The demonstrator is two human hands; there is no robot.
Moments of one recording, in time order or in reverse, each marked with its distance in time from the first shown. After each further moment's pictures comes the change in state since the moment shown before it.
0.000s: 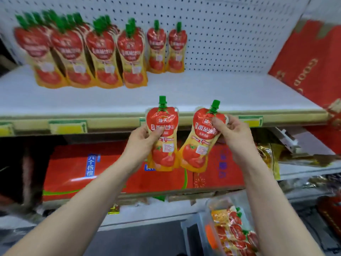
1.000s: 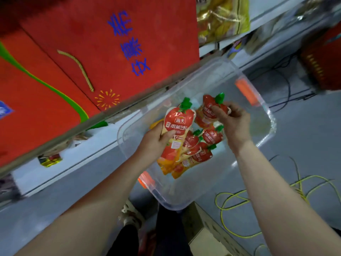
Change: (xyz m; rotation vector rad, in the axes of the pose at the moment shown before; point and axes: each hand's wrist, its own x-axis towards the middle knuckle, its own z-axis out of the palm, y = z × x) left_hand -0.022 -0.418 0.304 0.647 -0.635 -0.416; right_hand -0.100 0.451 -0.303 -0.007 0.569 0.644
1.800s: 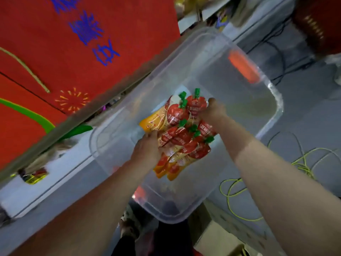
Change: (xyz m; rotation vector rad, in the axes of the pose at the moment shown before) left_hand 0.041 -0.066 0.045 0.667 -0.220 -0.129; right_hand 0.051 0.056 0.025 -0.875 -0.130 0.421
